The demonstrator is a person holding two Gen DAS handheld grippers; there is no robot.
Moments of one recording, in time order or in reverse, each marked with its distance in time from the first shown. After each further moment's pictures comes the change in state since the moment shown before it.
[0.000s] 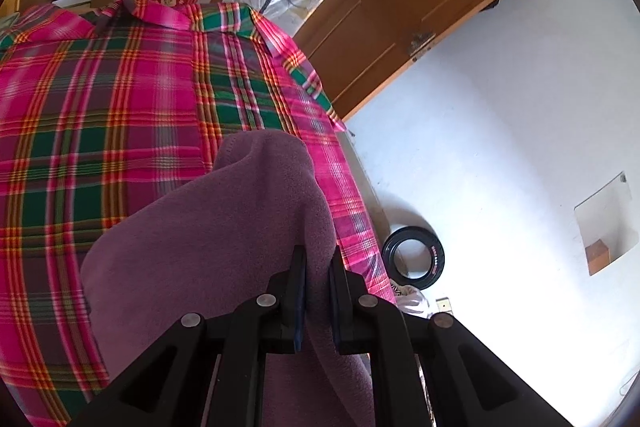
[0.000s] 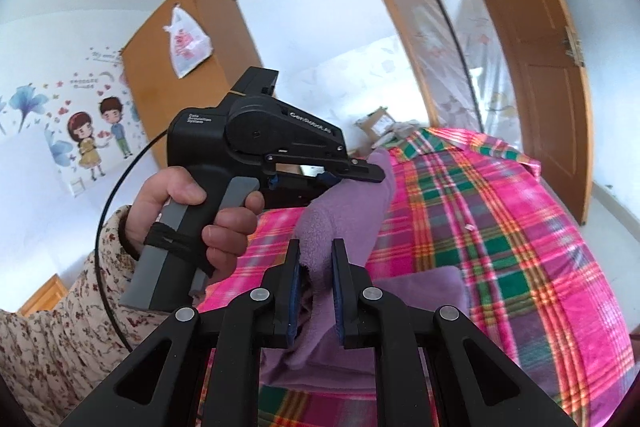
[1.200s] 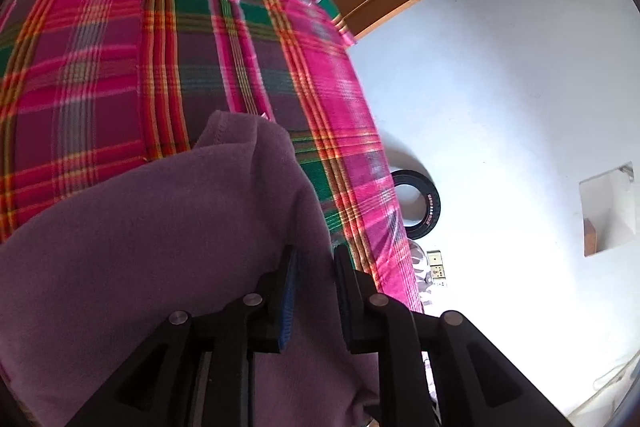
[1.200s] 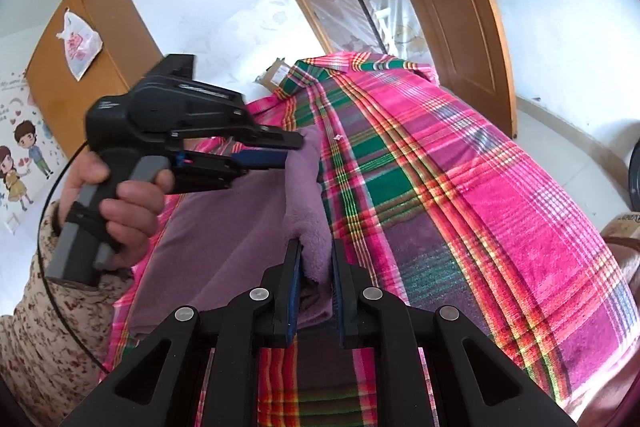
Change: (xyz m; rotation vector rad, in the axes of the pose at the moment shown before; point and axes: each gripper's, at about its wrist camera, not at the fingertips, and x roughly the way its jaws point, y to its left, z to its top) left arm 0.108 0.022 -0.013 -0.034 0.234 -0.060; right arm 0.009 -0.104 -0.064 0.220 0.157 -0.266
